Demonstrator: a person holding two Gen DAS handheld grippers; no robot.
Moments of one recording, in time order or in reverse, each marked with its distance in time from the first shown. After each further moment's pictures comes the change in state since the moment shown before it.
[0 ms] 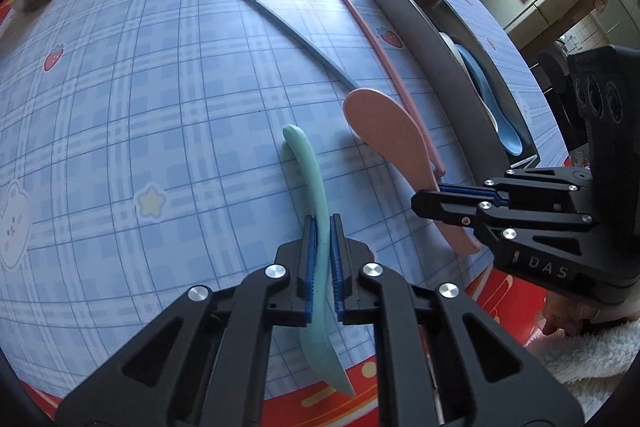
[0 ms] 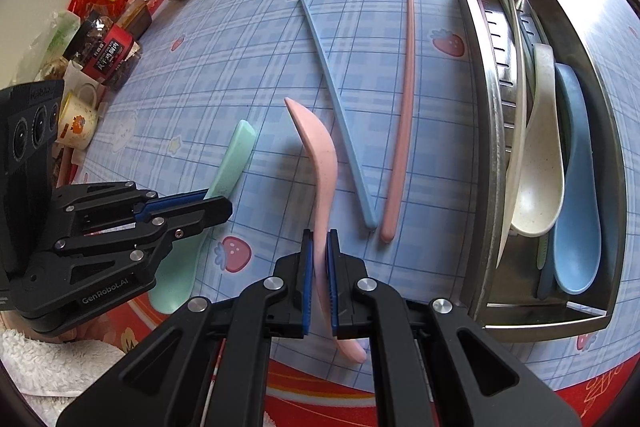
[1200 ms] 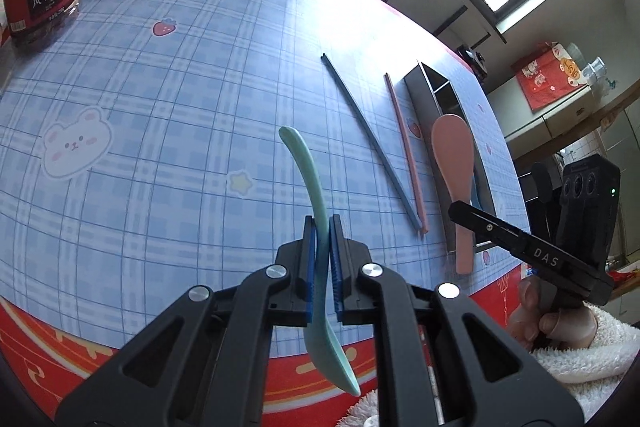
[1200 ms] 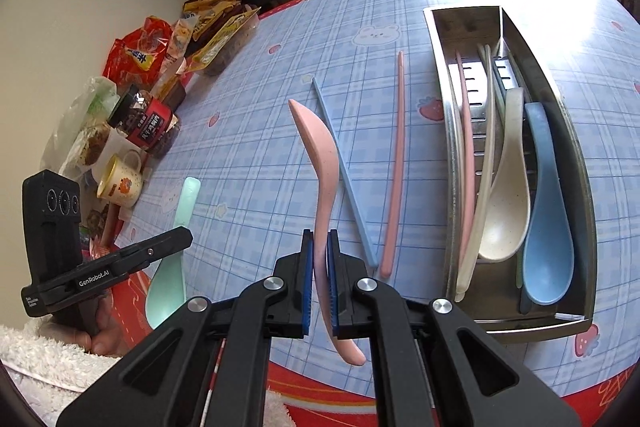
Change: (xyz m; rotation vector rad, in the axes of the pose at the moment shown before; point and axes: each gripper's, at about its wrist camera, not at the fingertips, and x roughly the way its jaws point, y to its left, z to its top) left arm -0.073 0.049 -0.036 -0.322 -0.226 -0.072; right arm -0.049 -0.021 0.003 0.077 -0.230 0.142
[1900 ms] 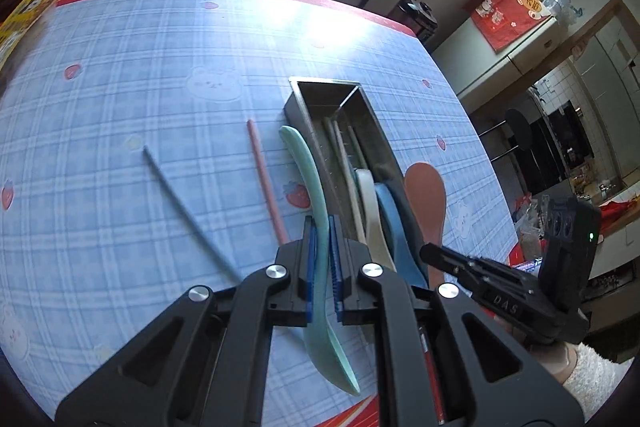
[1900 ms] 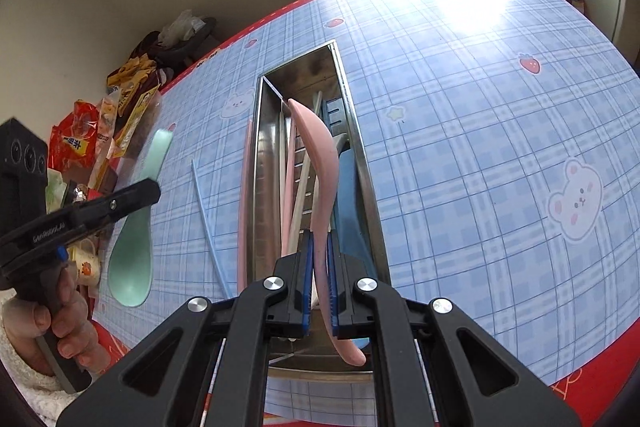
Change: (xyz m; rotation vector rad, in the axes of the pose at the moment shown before) left arm 0.089 -0.151 0.101 0.264 0.121 -0.077; right arm -0.046 -0.101 0.024 0.239 -0.098 -0.163
